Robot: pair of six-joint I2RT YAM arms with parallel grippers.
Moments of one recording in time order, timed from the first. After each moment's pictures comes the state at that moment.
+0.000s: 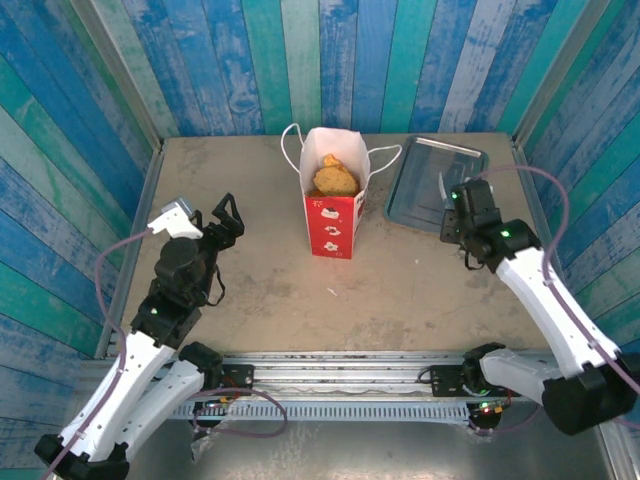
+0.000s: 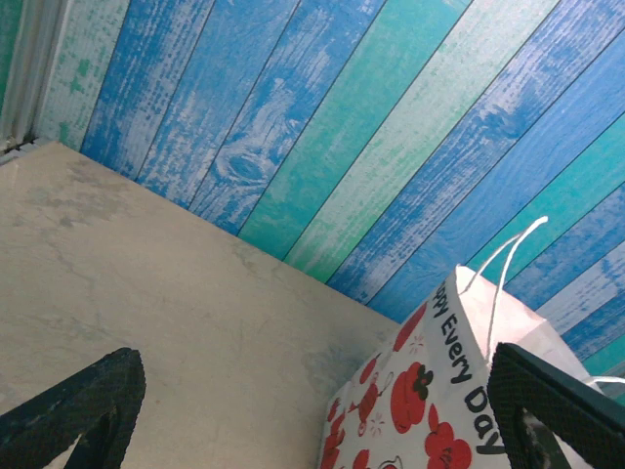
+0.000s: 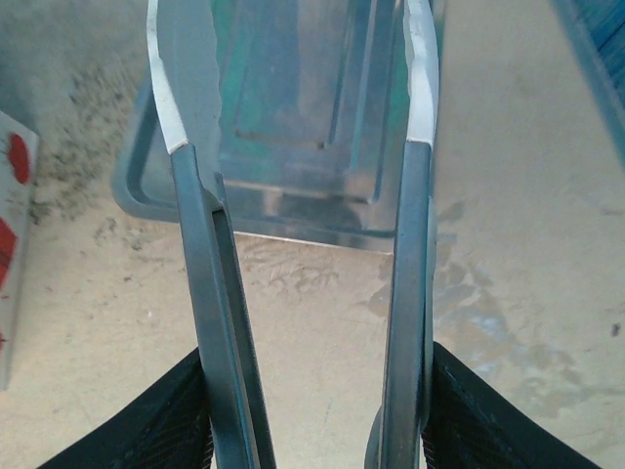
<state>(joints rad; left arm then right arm) -0.47 0.58 0.66 -0.15 -0.45 -0.60 0.32 1.14 1.03 -0.81 0.34 0.42</state>
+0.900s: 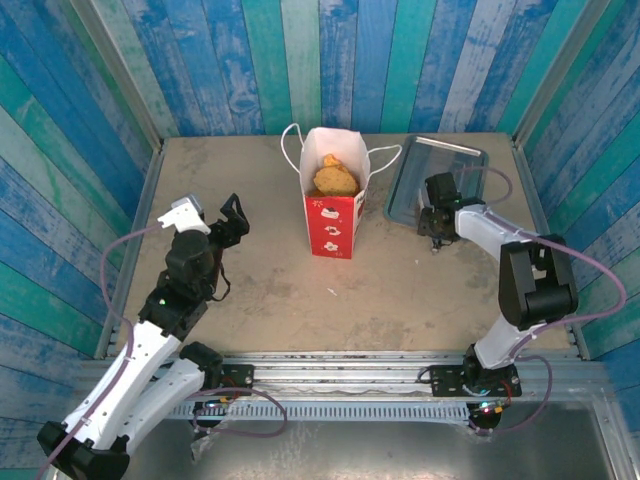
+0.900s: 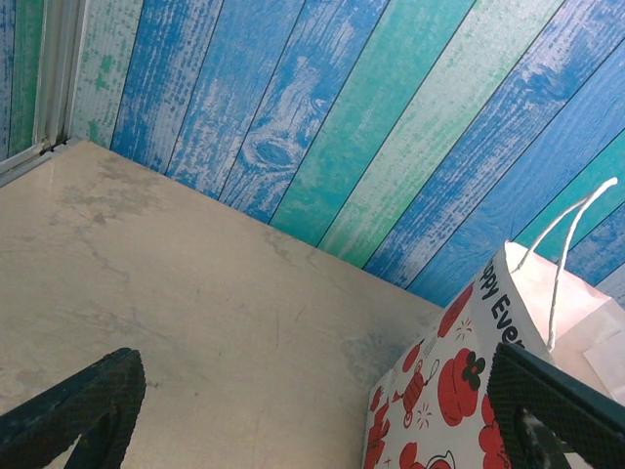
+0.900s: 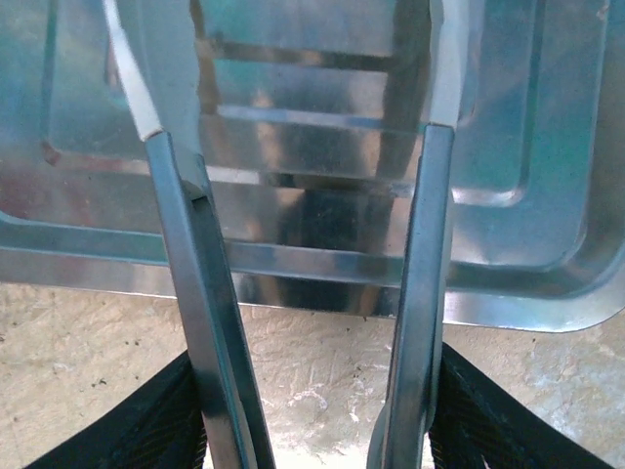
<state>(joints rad) -0.47 0.65 0.65 -0.14 -0.48 -0.55 0.22 1.68 1.04 -0.50 0.21 0.43</state>
